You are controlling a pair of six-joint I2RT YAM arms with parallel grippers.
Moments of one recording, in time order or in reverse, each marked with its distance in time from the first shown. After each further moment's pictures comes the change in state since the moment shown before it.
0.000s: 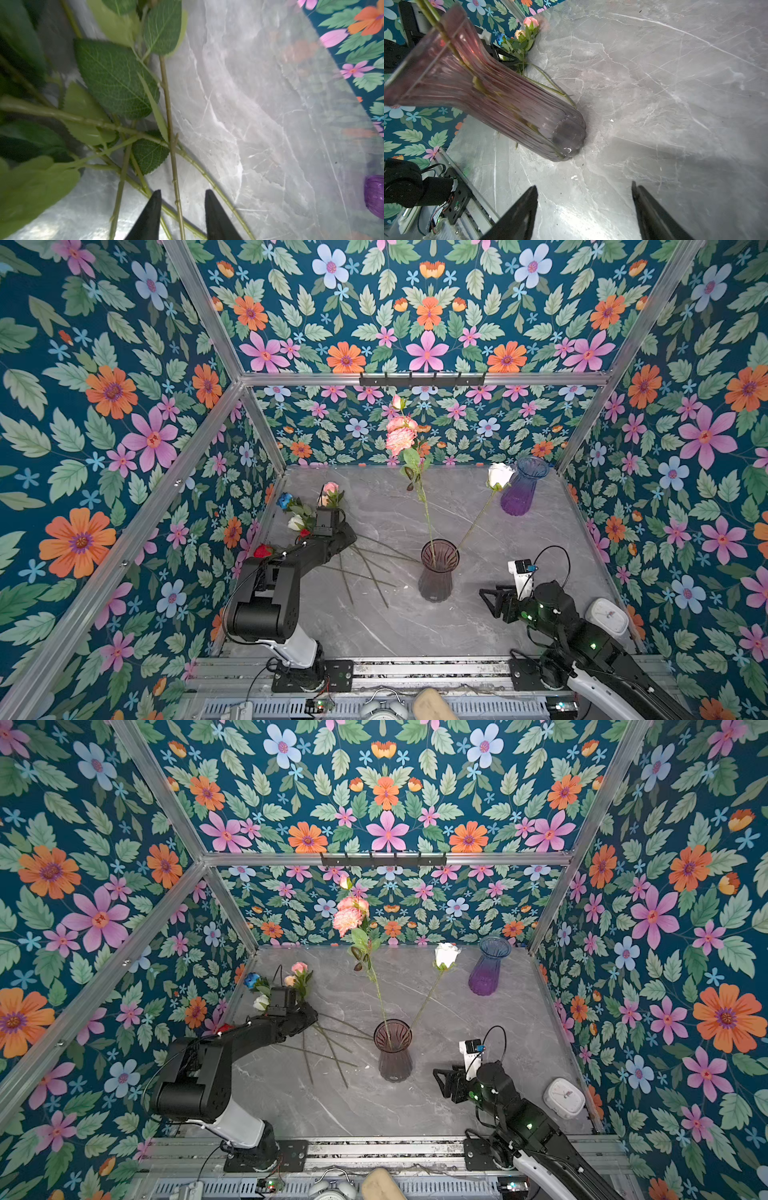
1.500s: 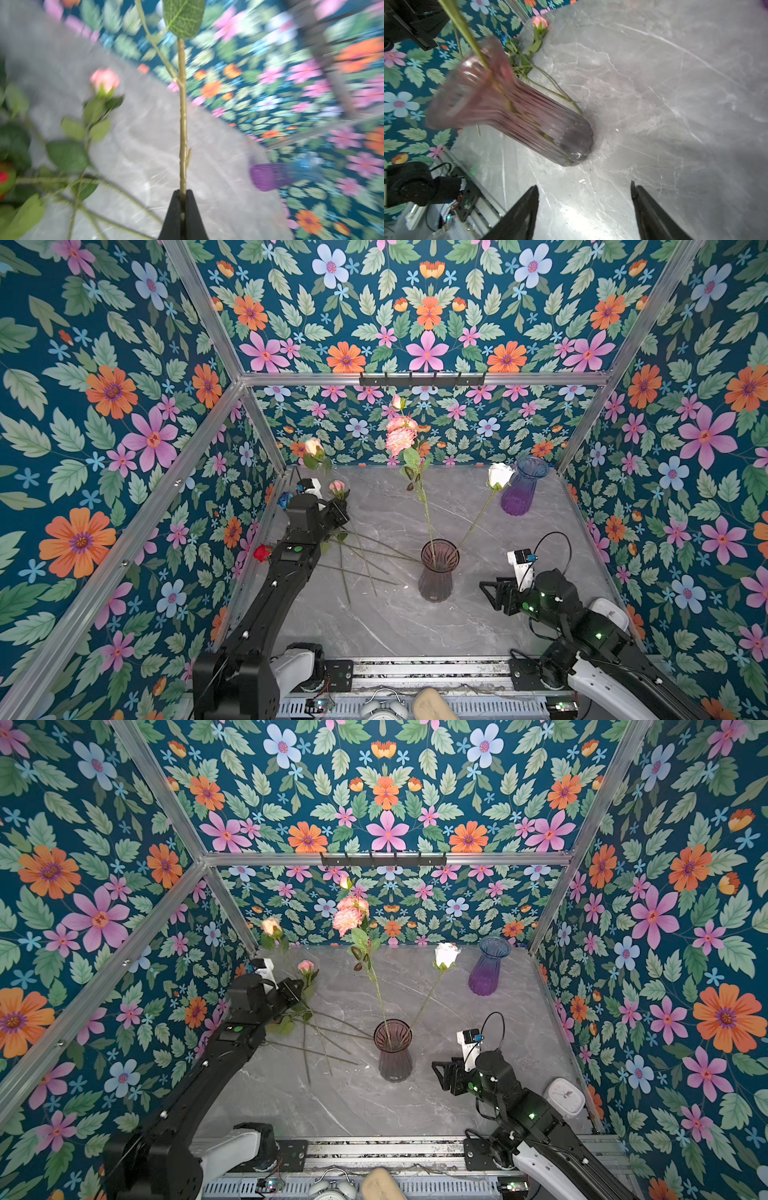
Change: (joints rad) left arm -0.007 -0.535 0.087 -0.039 0.157 0.040; right arm 0.000 0.137 0.244 -0.079 0.000 -0.042
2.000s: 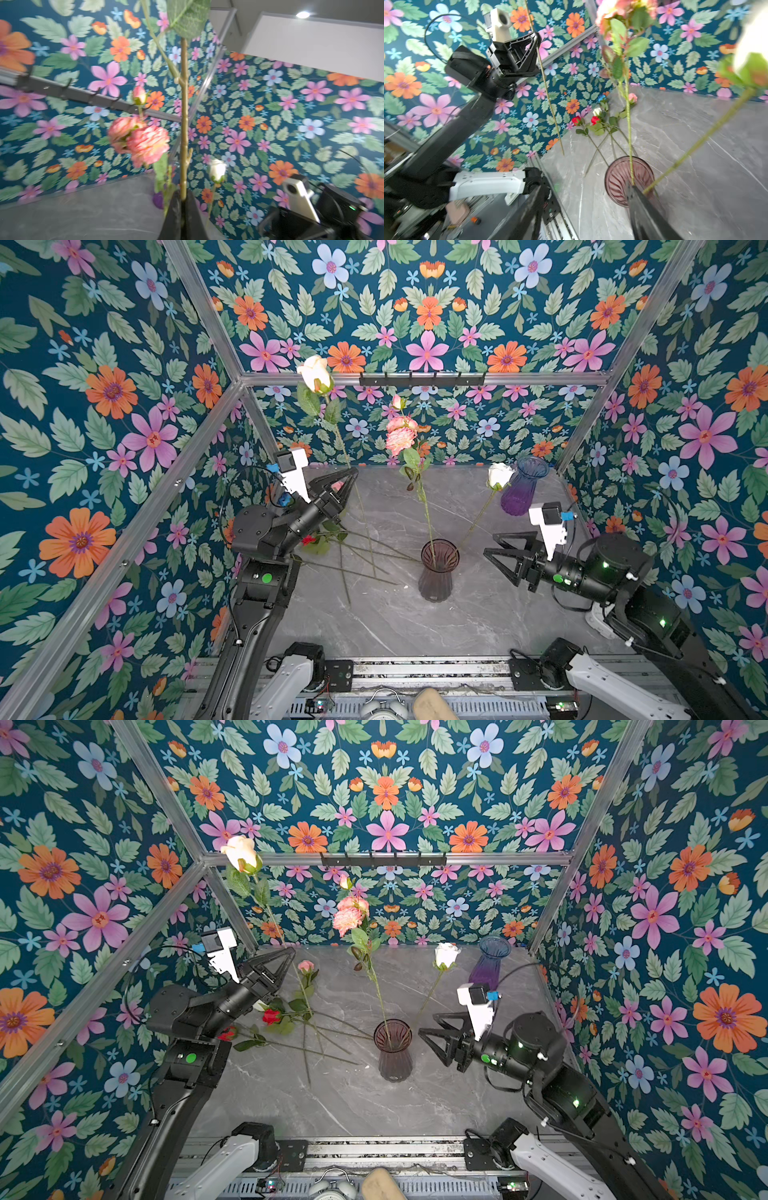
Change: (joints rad) left arm -0.105 -0.166 0.195 0.300 0.426 -0.048; right arm 0.000 0.306 0.645 0.011 -0.336 -0.112
